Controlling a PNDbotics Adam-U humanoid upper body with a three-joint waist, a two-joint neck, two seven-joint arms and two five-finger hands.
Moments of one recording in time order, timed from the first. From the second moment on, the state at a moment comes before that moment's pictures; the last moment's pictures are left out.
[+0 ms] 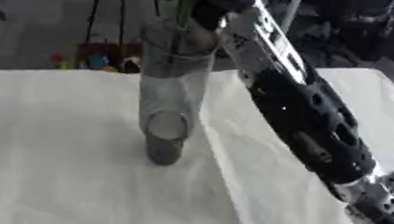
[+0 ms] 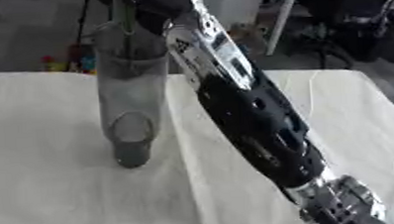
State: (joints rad) left arm -0.60 0.24 -0.10 -1.99 0.18 -0.46 0.29; right arm -1.04 -0.72 0.11 -1.68 -0.81 -0.18 0.25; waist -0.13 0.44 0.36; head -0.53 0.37
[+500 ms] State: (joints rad) left arm -0.60 0.24 -0.10 -1.99 0.18 -0.46 0.30; right arm -1.03 -0.73 0.11 -1.68 -0.78 -0.05 0.24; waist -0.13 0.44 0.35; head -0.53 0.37
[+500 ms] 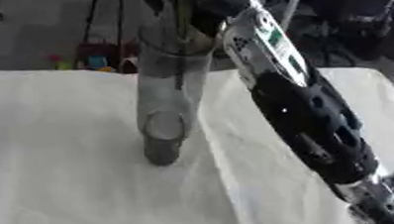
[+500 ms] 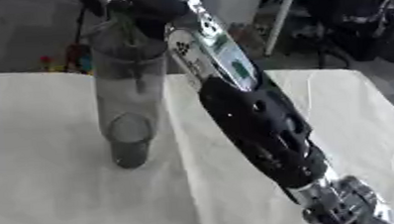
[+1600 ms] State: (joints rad) left arm -0.60 0.24 -0.10 -1.99 0.18 -0.46 0.30; right arm -1.02 -0.75 0.10 -1.67 -0.78 0.13 0.19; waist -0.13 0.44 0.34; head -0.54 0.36
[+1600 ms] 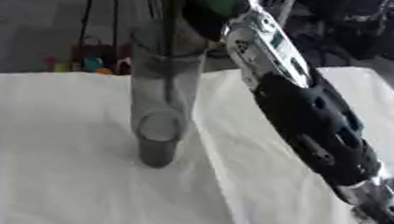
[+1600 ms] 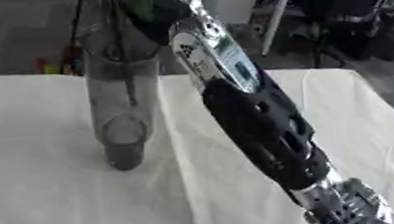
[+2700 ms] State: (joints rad) left arm -0.60 0.24 -0.10 -1.99 0.18 -0.46 0.30; right arm -1.01 -0.79 0.04 -1.72 -0.65 0.31 0.48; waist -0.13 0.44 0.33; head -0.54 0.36
